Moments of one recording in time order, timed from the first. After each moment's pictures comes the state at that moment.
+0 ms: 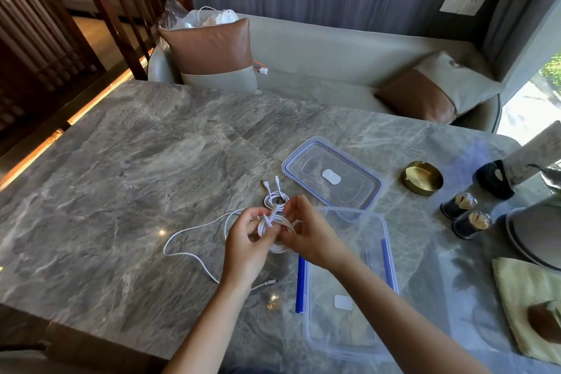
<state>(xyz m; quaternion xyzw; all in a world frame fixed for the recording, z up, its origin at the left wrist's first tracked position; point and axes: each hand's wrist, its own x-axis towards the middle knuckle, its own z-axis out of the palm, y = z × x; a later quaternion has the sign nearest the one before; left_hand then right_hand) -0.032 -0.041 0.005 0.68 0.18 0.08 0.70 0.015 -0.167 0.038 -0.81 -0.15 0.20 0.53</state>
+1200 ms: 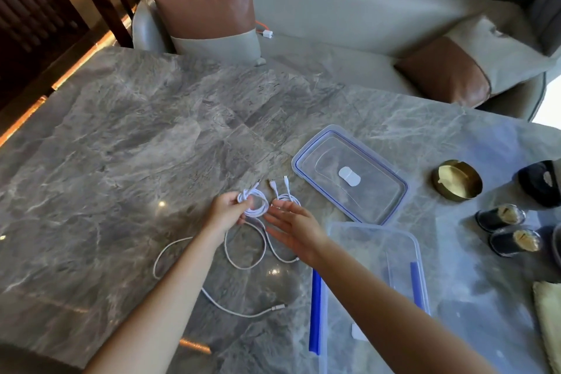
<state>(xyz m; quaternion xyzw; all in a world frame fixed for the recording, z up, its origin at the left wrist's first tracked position) 0.097 0.054 -0.083 0.73 0.29 -0.10 0.61 0.099 -0.106 -0.057 -0.49 0.20 0.37 0.76</state>
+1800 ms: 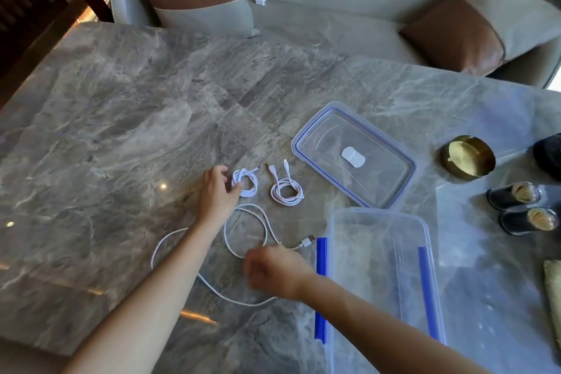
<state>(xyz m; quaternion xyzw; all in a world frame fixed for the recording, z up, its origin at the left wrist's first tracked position) 0.106 0.072 -0.112 0.91 0.23 0.00 0.35 0.039 -0.100 -0.081 -0.84 -0.27 0.38 0.28</state>
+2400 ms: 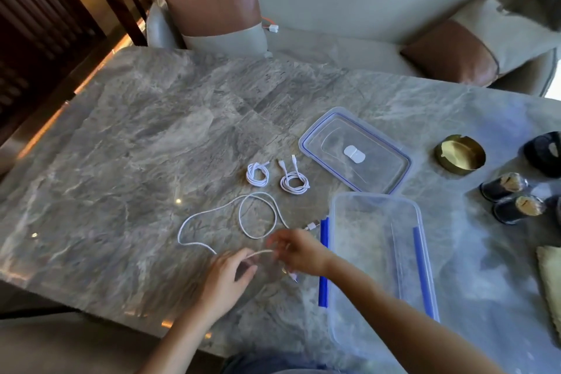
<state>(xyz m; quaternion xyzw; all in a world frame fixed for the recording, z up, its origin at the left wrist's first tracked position) -0.075 0.043 -0.076 0.93 0.05 -0.05 0.35 0.022 -0.131 -0.072 -0.80 -0.21 0.39 0.41</state>
